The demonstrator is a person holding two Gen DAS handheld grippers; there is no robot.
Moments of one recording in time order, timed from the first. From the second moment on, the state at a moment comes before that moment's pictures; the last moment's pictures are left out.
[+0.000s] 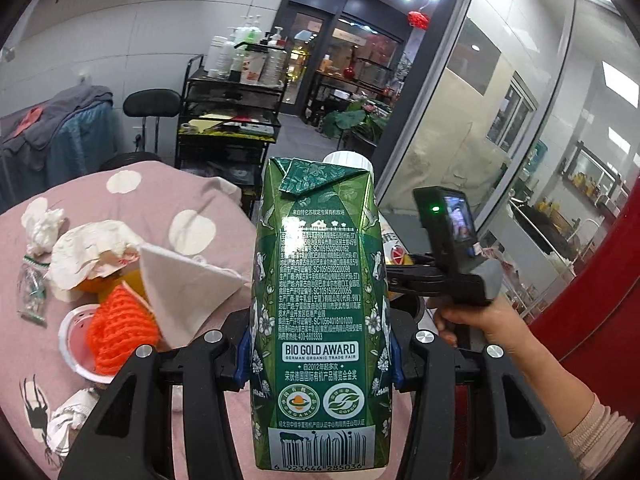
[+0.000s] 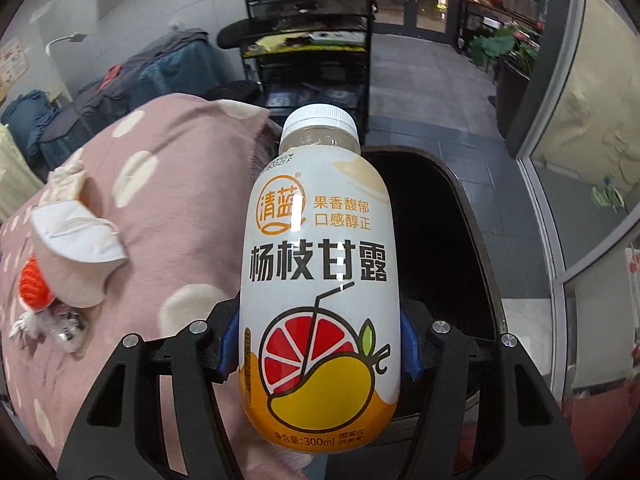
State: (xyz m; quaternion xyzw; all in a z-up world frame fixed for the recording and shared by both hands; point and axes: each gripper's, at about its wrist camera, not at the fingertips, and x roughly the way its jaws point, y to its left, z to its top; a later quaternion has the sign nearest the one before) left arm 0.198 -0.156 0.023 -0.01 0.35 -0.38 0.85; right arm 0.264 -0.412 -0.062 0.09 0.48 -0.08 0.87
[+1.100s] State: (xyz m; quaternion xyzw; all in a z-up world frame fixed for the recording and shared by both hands) left arm 0.251 -0.314 -0.055 0.02 0.52 -0.39 0.76; right arm 0.194 -0.485 -0.116 0.15 0.48 -0.20 0.84
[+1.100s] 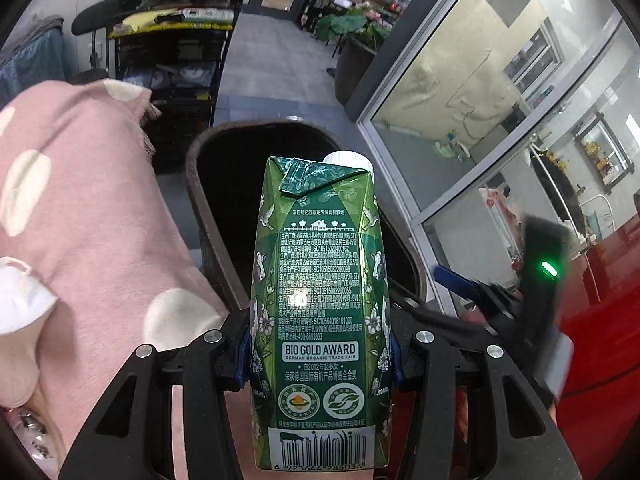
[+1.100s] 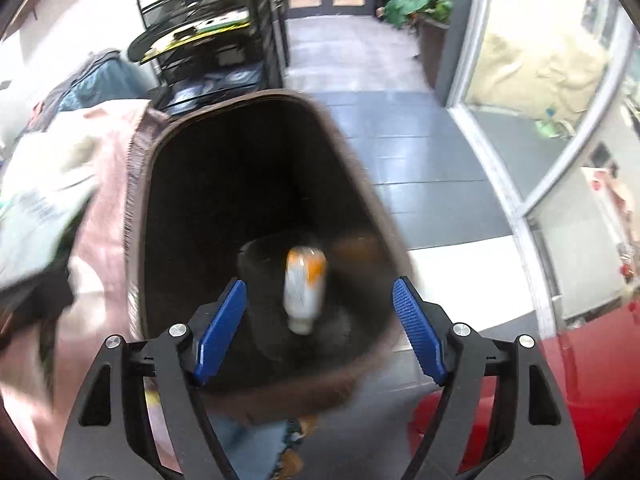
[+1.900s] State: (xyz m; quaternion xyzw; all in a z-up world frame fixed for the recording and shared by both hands) left arm 0.262 -0.379 -0.098 0.11 0.57 -0.35 0.73; right arm 0.062 -0.475 -0.107 0.17 0.43 -0.27 0.85
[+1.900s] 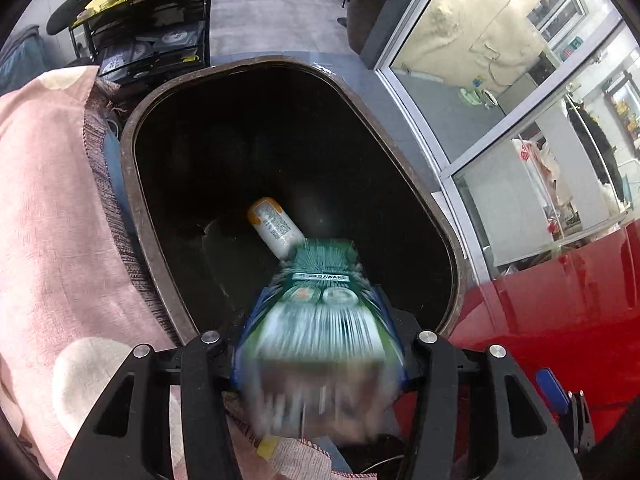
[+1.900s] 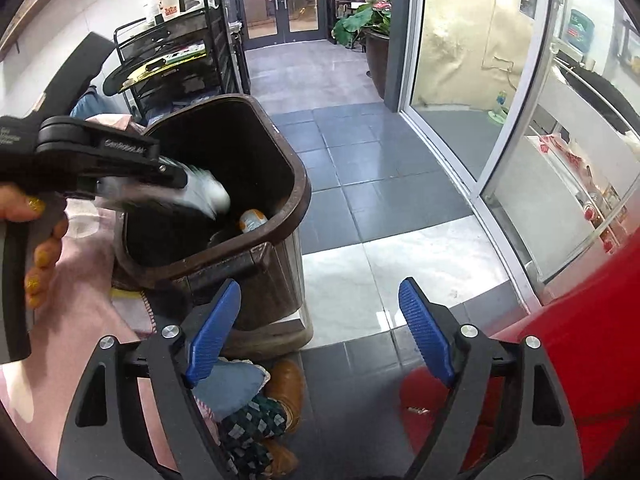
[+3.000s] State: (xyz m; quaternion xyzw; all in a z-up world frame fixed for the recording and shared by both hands) left arm 0.188 -0.197 0.024 0.06 0.33 -0.35 0.88; right arm 0.077 -0.388 -0.058 0.14 0.34 -0.16 0.91
